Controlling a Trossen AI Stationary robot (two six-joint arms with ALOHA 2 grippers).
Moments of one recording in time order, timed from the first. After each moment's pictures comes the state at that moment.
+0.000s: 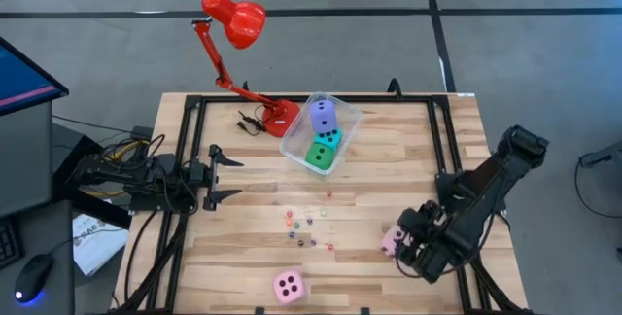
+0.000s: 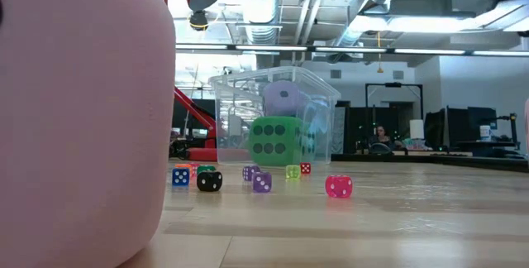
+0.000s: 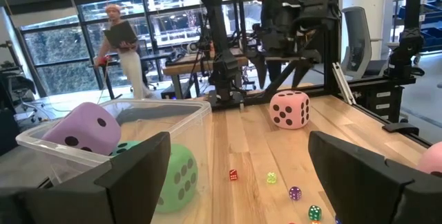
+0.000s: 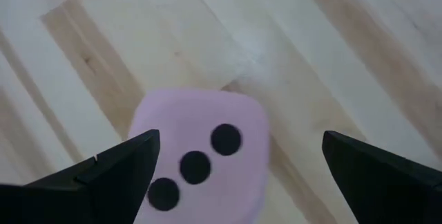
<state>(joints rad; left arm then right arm) -0.13 0.02 0.01 0.08 -0.14 0.15 0.91 1.50 1.01 -1.07 0.47 1.53</state>
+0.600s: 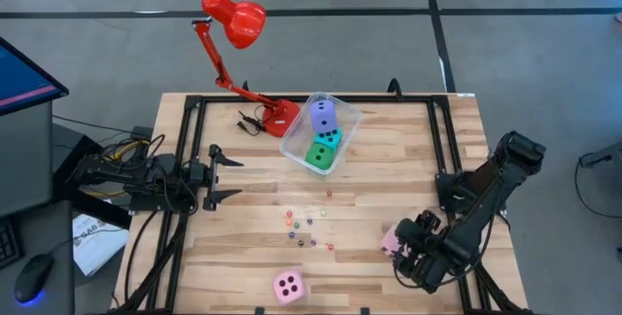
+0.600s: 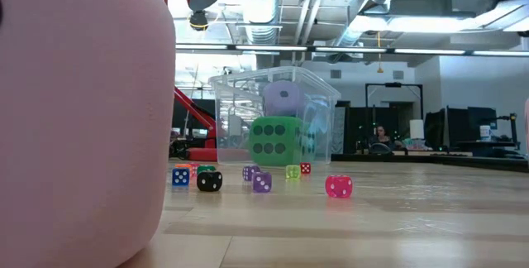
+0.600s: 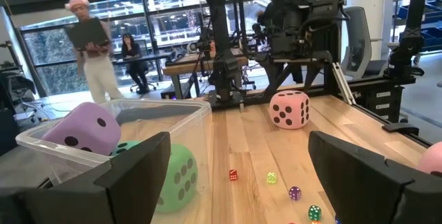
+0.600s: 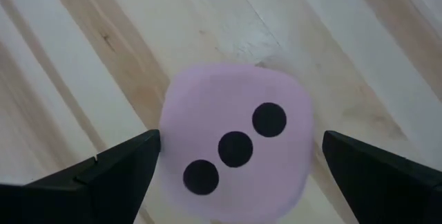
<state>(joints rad) -0.14 0.02 0.01 0.08 -0.14 0.15 0.93 1.58 1.05 -1.03 0.42 1.53</state>
